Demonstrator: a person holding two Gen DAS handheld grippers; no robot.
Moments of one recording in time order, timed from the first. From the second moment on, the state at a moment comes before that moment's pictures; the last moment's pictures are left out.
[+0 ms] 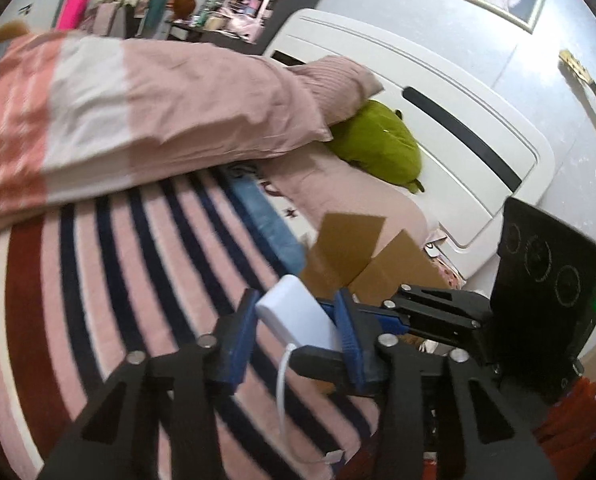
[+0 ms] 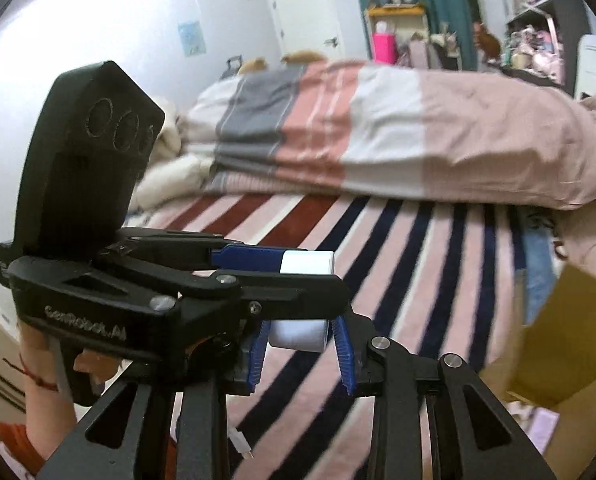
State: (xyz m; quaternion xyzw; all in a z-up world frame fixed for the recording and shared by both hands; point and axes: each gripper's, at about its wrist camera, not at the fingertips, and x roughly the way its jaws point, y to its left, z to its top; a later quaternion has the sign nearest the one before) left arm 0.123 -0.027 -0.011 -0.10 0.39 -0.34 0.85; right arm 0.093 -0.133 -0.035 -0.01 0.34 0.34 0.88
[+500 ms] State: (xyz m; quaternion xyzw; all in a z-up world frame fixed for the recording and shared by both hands) left arm 0.185 -0.201 0.002 -0.03 0.44 -0.42 0.79; right arm 0.120 -0.299 -0.006 0.07 0.33 0.22 0.92
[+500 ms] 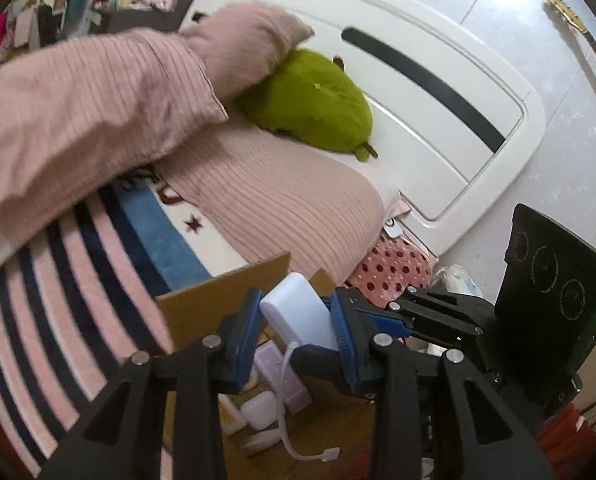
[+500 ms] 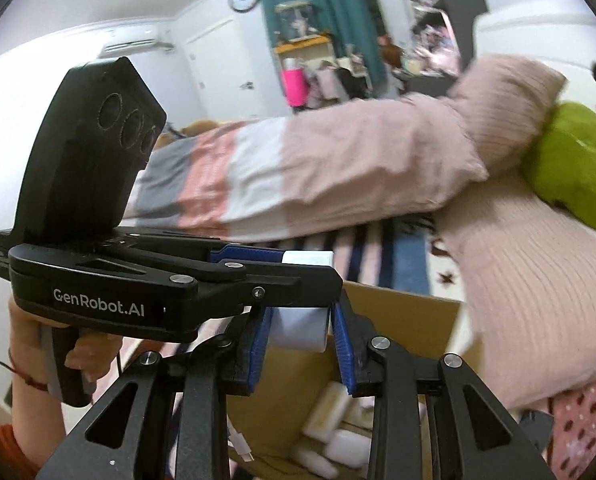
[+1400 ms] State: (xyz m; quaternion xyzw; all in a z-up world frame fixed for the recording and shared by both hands) left arm 0.130 -0.028 0.009 -0.02 0.41 -0.24 0.88; right arm 0.089 -0.184 -0.017 -0.06 0.37 0.32 0.87
